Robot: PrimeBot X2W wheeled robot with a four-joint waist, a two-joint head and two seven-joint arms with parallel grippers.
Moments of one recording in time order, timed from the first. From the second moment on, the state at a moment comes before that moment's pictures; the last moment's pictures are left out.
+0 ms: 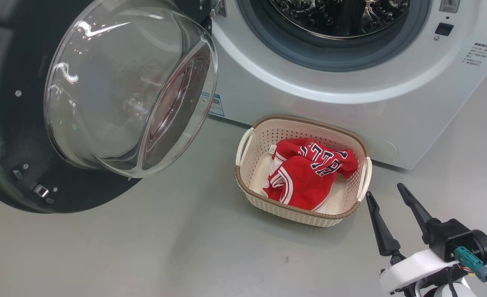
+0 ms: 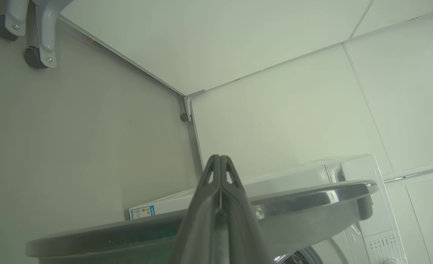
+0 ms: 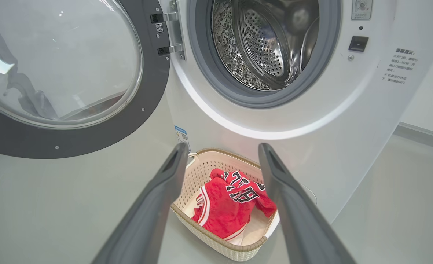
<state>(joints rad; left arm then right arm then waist) -0.26 0.33 0.20 0.19 -1.74 0.07 0.05 0.08 -0.18 0.21 0.00 0.26 0.03 -0.16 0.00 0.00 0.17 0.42</state>
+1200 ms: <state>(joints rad) -0.24 0.30 0.02 0.19 -1.74 -0.08 0.29 0.08 -0.18 0.21 0.01 0.26 0.03 -0.16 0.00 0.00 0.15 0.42</state>
